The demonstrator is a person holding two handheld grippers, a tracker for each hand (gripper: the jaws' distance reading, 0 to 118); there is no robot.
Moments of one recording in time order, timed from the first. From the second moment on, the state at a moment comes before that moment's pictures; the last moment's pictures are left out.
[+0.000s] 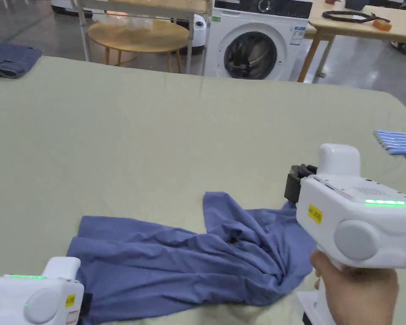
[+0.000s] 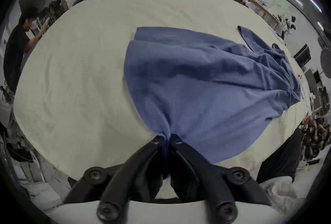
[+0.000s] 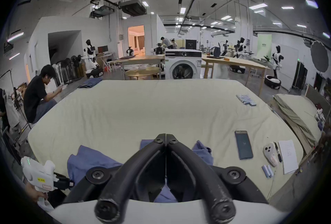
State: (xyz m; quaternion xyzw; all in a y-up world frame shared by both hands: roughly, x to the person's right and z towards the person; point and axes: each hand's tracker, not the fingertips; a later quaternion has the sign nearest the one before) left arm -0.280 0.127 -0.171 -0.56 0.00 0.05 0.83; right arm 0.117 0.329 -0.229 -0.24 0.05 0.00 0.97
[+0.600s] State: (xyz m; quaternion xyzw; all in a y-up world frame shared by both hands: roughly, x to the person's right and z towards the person) left arm -0.296 0.126 -0.174 -0.57 0.01 0.09 0.82; right arm 0.253 0.136 -0.462 -0.56 -0.01 -0.10 0.82
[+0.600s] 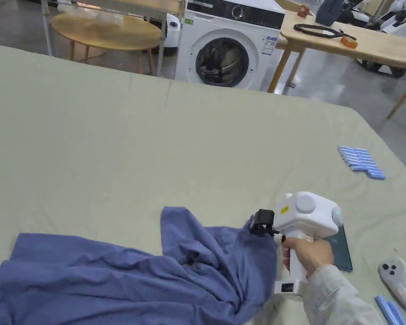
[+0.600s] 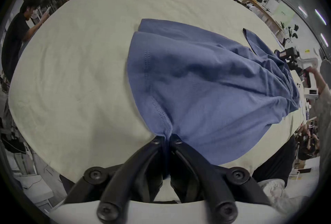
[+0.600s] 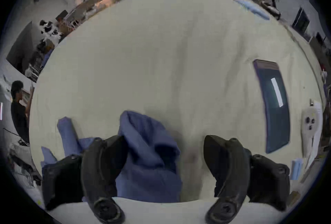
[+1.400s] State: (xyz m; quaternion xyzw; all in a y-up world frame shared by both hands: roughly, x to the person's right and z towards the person) left arm -0.352 0.302 -0.201 -0.45 0.00 0.10 0.89; right arm 0.237 0.378 -0.411 -0.37 0.05 -0.02 0.93
